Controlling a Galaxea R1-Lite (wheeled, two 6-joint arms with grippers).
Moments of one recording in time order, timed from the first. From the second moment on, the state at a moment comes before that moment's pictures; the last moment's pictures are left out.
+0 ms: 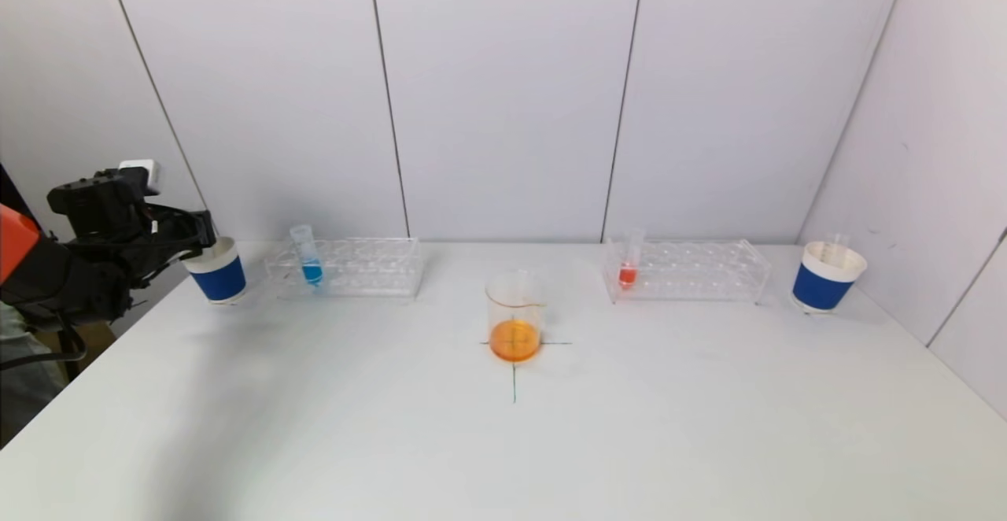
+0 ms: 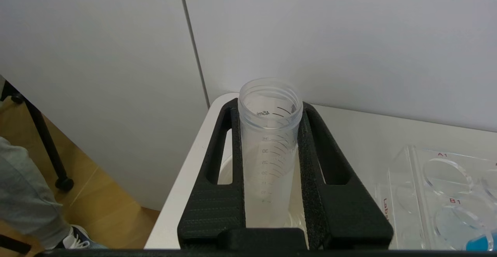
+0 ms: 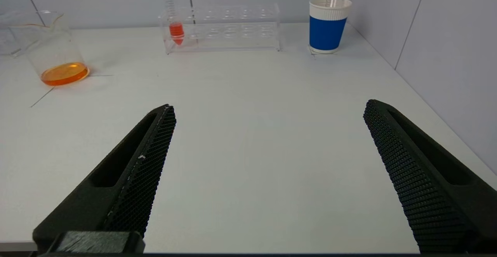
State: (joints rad) left arm 0.32 2.23 -1.24 -0.89 -0.11 0.04; right arm 0.00 0.00 0.00 -0.01 -0.02 0.04
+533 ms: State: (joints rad) left arm 0.32 2.23 -1.23 -0.89 -0.12 0.04; right arm 0.00 0.00 0.00 -0.01 -0.02 0.04
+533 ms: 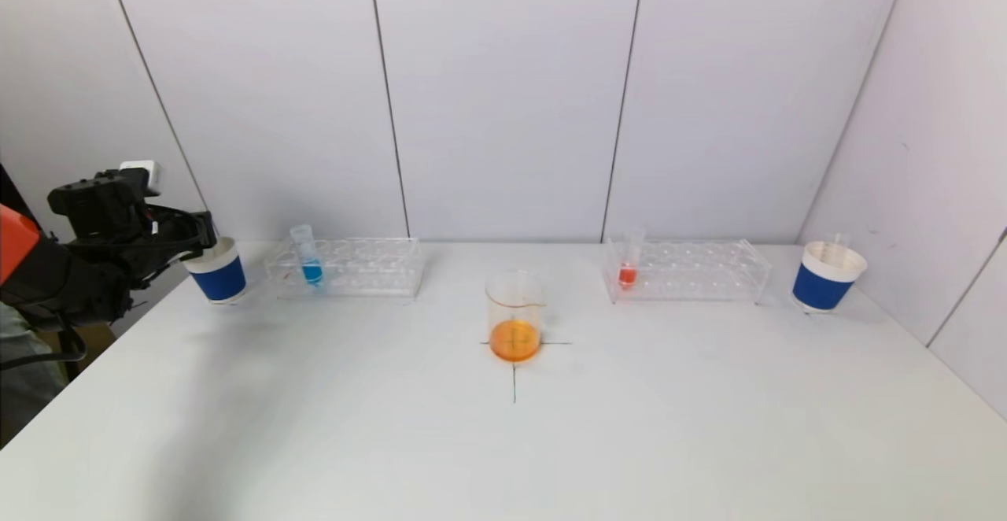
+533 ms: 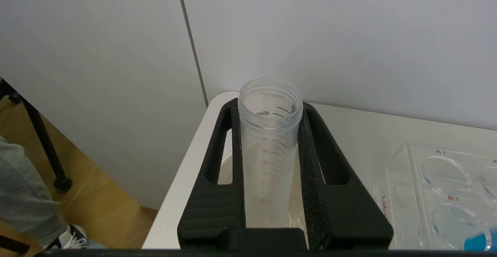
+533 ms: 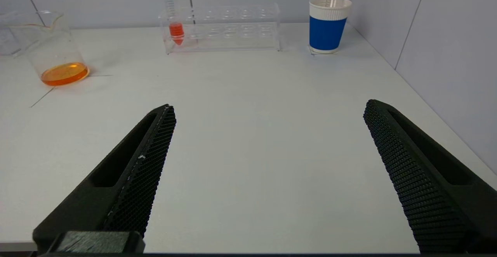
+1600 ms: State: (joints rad) left arm 0.32 2.23 -1.22 -0.90 -0.13 0.04; right arm 0.00 0.00 0.00 -0.01 -0.02 0.04
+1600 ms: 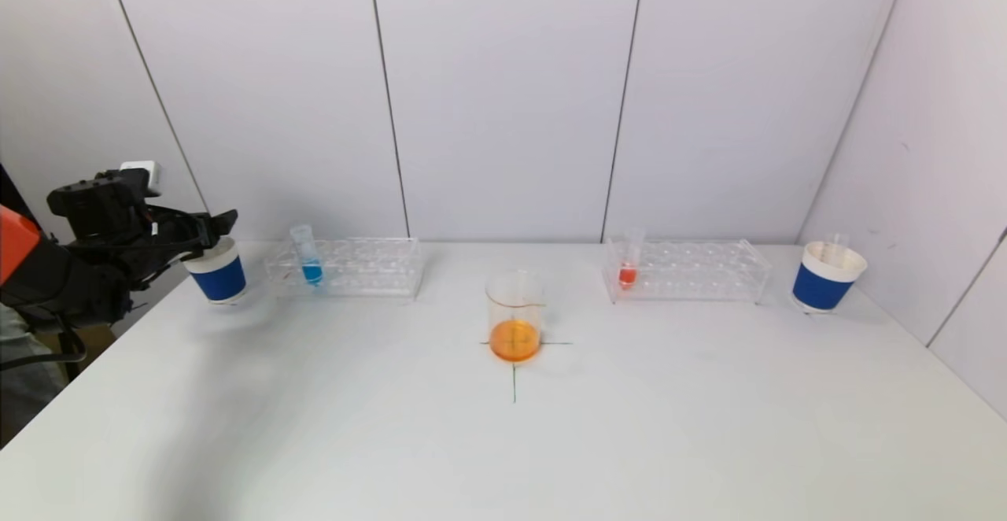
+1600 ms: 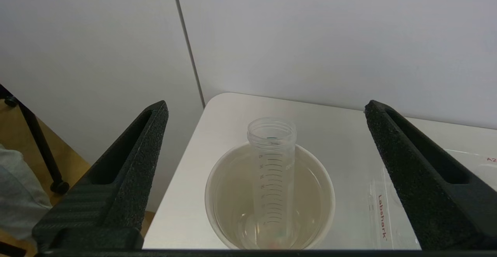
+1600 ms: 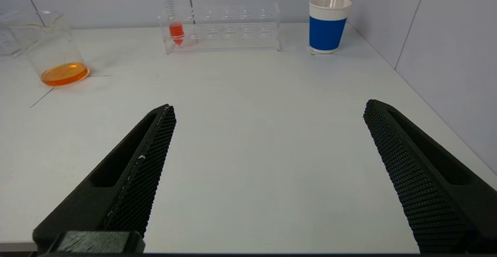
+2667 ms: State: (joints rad) left arm 0.18 1.93 -1.06 -0.88 -0.13 0.03; right arm 0.00 0.00 0.00 -0.01 -0.02 0.04
